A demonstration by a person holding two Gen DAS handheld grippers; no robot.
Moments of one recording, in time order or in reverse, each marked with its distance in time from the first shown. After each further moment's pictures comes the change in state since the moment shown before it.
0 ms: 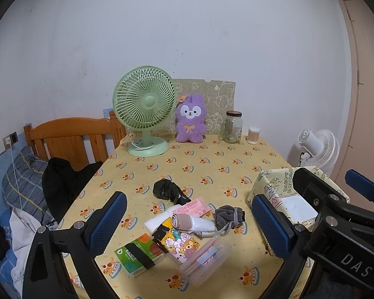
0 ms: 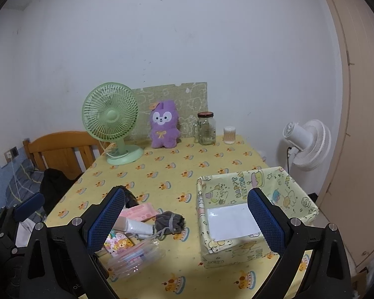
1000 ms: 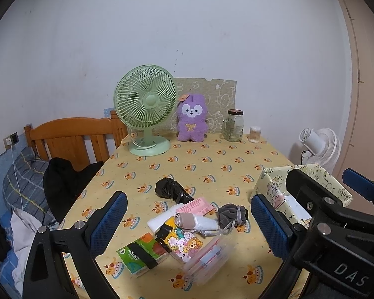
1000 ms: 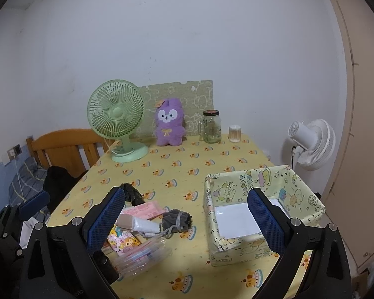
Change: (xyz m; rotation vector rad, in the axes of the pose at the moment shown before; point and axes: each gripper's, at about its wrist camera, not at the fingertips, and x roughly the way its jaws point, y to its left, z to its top) left arm -0.001 0.003 -0.006 0.006 0.003 0.008; right arm 0.003 0.009 -0.003 -0.008 0.012 0.019
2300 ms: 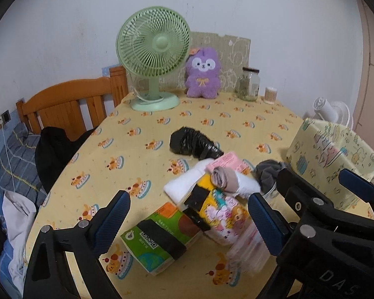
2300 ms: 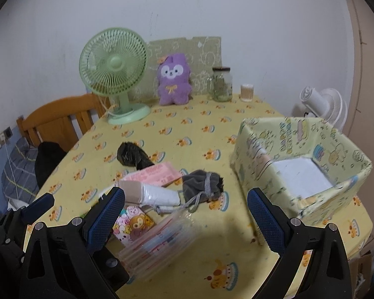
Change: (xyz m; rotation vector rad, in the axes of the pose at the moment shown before) left arm 0.078 0.050 -0.058 0.003 0.194 -0.013; right arm 0.086 0.051 -0.059 0.017 0.188 -0.027
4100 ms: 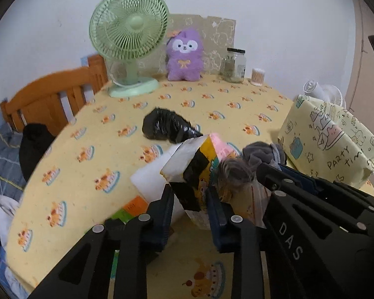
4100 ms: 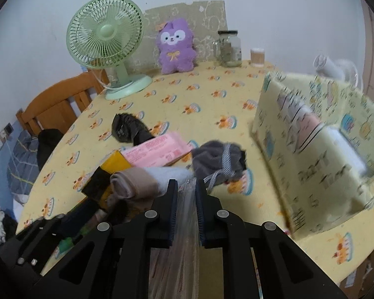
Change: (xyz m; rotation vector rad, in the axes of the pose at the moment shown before) left arm 0.029 -0.022 0.001 0.048 0.061 -0.074; right arm 0.054 -0.001 -0.005 0.049 0.150 0.048
